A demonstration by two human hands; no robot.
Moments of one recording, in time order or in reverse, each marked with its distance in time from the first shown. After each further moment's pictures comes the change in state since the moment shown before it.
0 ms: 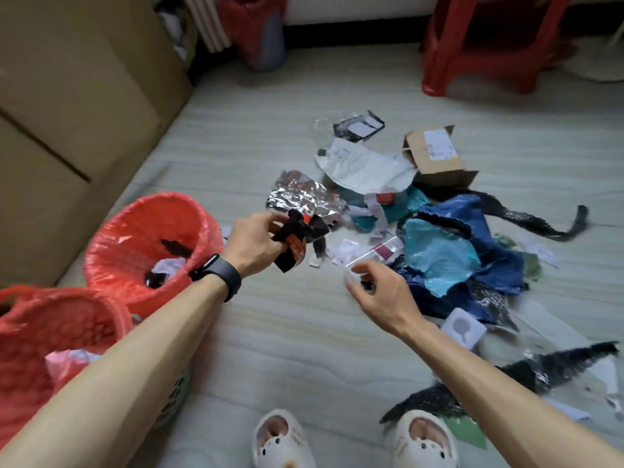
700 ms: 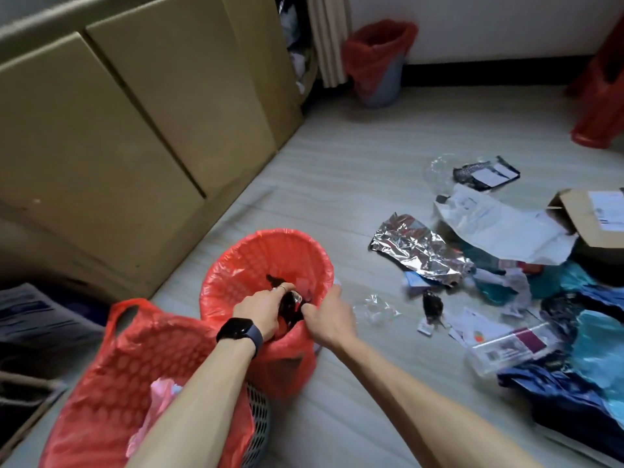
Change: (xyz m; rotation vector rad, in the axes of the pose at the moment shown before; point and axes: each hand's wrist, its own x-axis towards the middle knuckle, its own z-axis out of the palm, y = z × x) left_hand 0.006 -0.228 -0.082 0.629 -0.089 -0.333; right_hand 0.127 -0.219 0.222 0.066 -0.353 0.296
